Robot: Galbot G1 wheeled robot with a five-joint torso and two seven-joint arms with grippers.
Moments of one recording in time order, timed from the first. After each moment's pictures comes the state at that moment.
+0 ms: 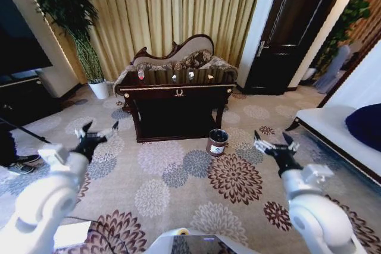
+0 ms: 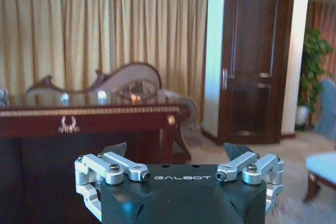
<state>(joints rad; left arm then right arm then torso) 1.66 -1.05 -0.89 -2.41 -0.72 0.39 -0.32 -1.79 1.28 0.84 2.50 0.43 -0.34 0.22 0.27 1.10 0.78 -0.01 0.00</state>
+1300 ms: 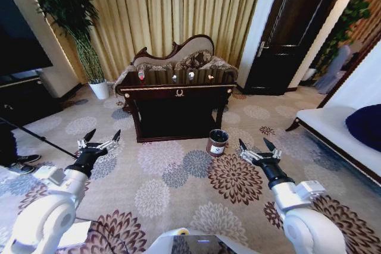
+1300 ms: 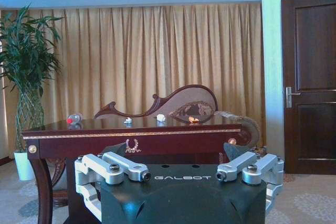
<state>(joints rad) 1.69 -1.05 -0.94 -2.39 -0.70 0.23 -0.03 -1.76 1.36 0.81 2.46 0.39 -0.22 -0.08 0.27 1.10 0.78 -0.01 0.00</state>
